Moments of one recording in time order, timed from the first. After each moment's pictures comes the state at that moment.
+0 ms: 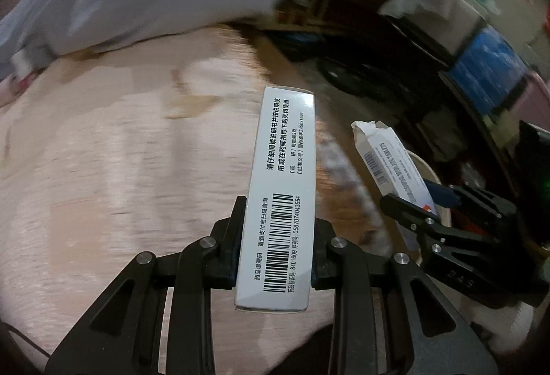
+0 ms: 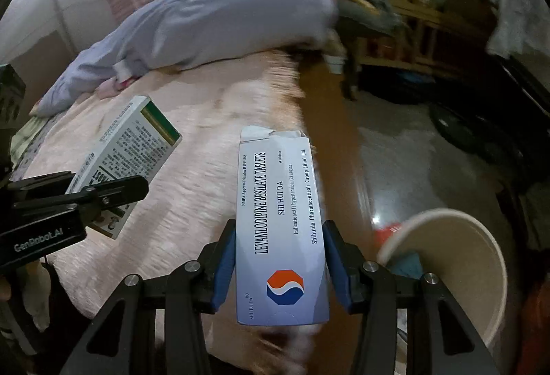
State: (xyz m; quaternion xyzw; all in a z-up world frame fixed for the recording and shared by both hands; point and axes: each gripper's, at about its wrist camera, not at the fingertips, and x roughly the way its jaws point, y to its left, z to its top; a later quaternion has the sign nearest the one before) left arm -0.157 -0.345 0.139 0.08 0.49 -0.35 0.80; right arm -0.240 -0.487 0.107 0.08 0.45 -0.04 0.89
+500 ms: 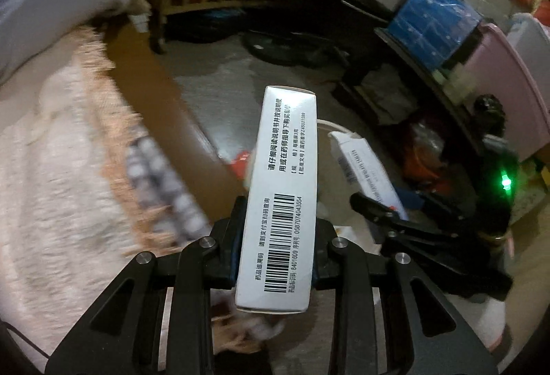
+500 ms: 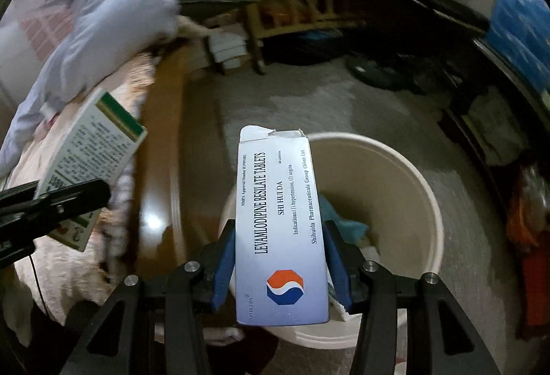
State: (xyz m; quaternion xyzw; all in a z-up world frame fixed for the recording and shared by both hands) left arm -0.216 -0.475 0.121 0.10 0.50 -0.45 0.73; right arm -0.337 -0.624 0.072 0.16 0.46 -0.17 0.85
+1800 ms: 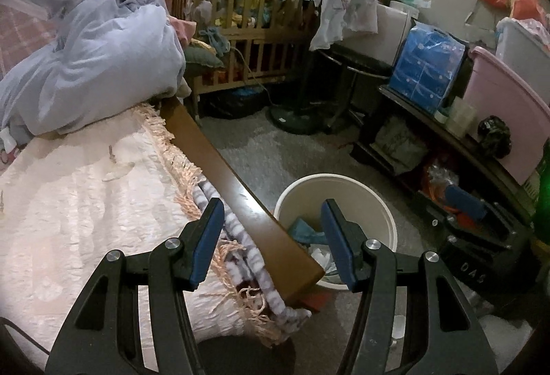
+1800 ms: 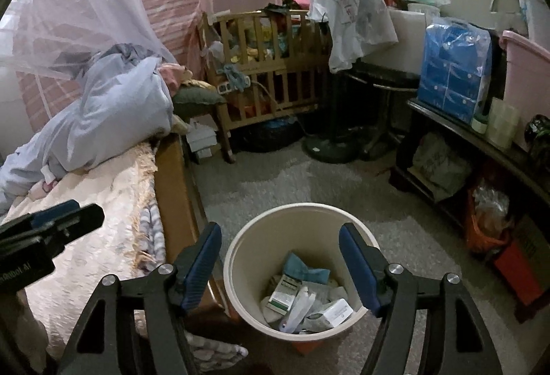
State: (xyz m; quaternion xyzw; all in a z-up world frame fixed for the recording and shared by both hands) left arm -0.272 -0.384 0.194 0.10 0.34 -0.42 0.84; right arm -0.415 -0.556 0.163 0.12 0.29 -0.28 0.91
